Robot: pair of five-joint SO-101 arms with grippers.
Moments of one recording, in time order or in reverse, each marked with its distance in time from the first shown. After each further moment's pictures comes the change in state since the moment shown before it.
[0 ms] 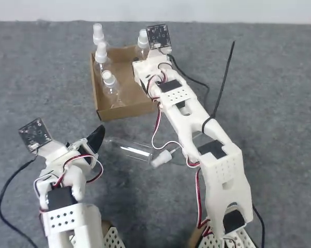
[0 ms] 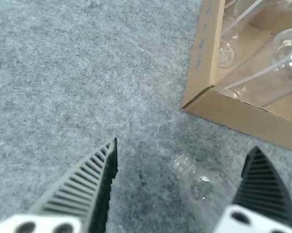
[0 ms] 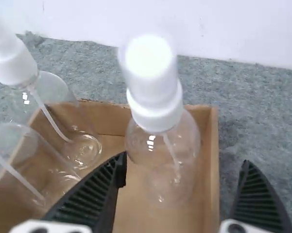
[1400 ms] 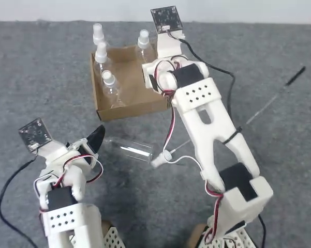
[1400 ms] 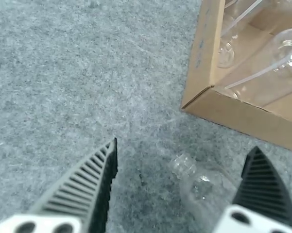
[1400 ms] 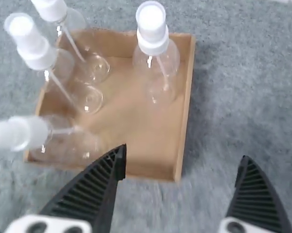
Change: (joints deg) left arm 0.0 0.0 0.0 0.0 0.0; right arm -0.2 -27.4 0.0 46.5 0.0
